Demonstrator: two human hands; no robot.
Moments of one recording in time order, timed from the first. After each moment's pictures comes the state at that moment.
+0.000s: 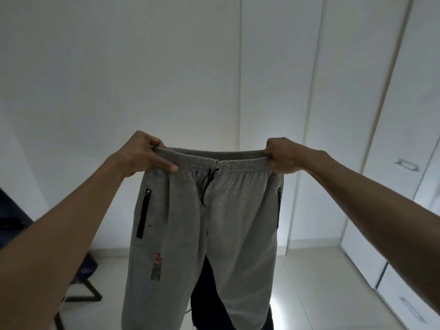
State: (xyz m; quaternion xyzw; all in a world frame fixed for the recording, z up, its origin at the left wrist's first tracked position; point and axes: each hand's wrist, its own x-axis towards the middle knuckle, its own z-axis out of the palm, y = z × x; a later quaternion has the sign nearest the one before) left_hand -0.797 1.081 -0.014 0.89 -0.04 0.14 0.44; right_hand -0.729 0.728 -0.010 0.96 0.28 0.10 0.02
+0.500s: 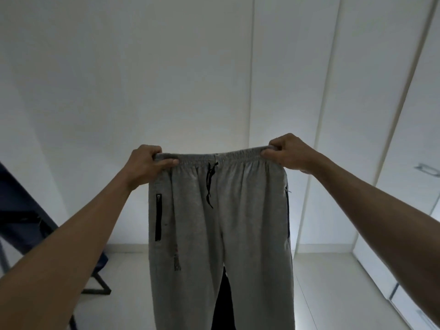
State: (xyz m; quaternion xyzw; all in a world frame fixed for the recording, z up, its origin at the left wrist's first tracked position) left_hand -0.789 1.099 -0.052 0.91 0.02 0.25 0.34; right_hand -0.702 0.733 -0.025 0.89 0.26 0.11 -0.34
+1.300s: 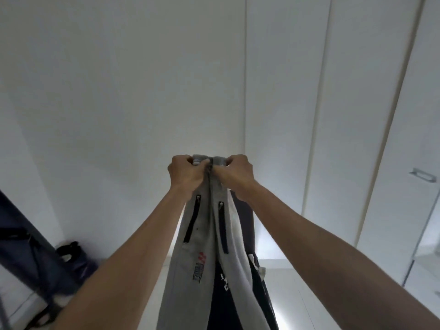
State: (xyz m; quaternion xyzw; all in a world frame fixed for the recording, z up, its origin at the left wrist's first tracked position) left_hand -0.740 0.984 -0.053 0.80 0.13 0.34 0.48; right_hand -0.728 0.856 -0.048 0.81 0.10 0.10 -0.56
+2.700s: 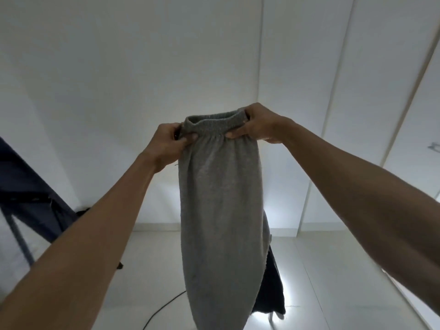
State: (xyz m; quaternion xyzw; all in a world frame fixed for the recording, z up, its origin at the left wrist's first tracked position) left_hand -0.792 1.076 -0.051 0.84 -0.05 0.21 0.50; right_hand -0.706 0.840 -0.006 0.83 0.31 -0.04 -0.47
